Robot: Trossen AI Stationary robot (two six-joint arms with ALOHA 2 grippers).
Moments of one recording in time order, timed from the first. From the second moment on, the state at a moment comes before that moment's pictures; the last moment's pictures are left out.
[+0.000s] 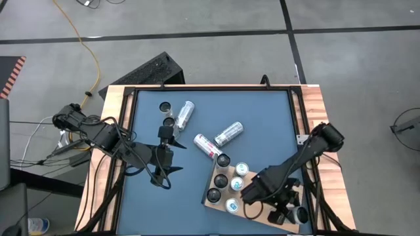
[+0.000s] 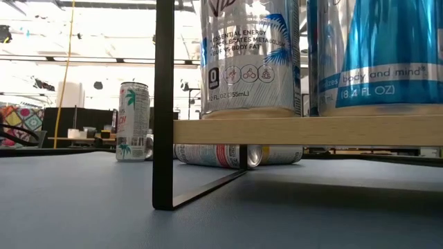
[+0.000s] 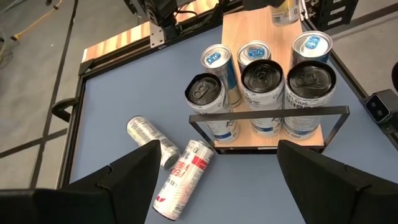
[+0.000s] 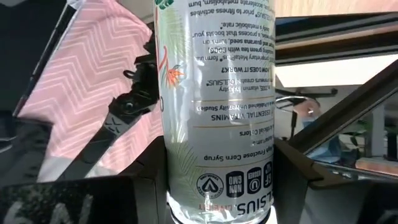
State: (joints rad) left arm -0.48 1.32 1.51 -0.79 -0.46 0.06; right arm 0.61 1.84 1.58 -1.57 -0.97 0.94
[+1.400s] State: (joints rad) left arm -0.48 1.32 1.51 -0.80 -0.45 0.11; right arm 0.58 1.85 1.41 -1.58 -1.04 0.83
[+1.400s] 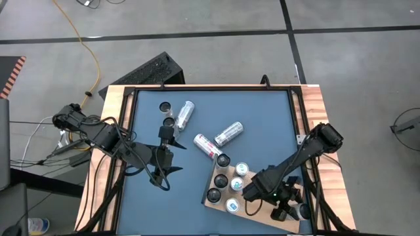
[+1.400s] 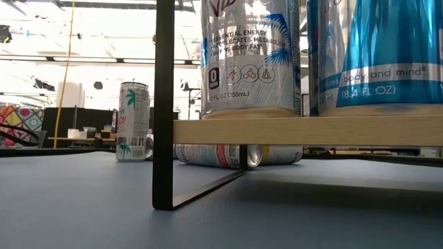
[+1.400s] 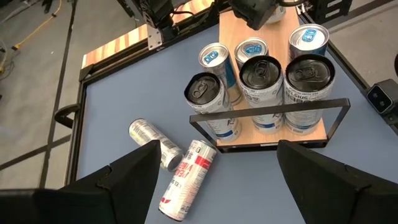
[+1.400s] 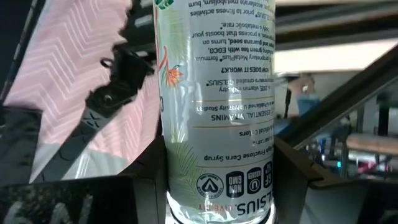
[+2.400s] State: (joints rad) left arm -0.48 1.32 1.51 -0.81 -0.46 0.11; right arm 0.49 1.85 1.43 -1.57 -0.99 0.86
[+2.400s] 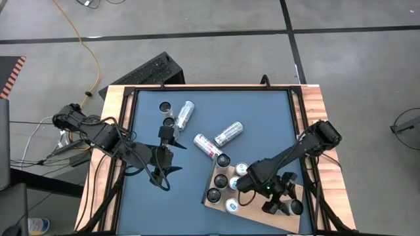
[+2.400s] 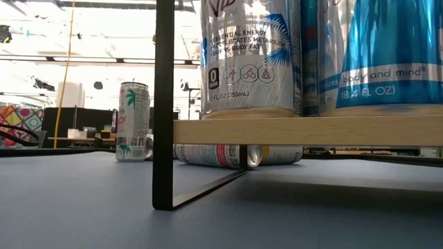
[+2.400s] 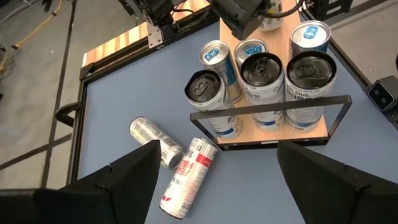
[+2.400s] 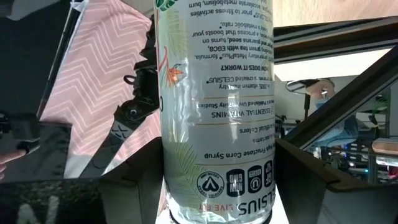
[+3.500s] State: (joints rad) left arm -0.48 1.33 1.51 -0.82 -0.45 0.12; right arm 0.56 1.82 1.43 -1.57 -0.97 0.89
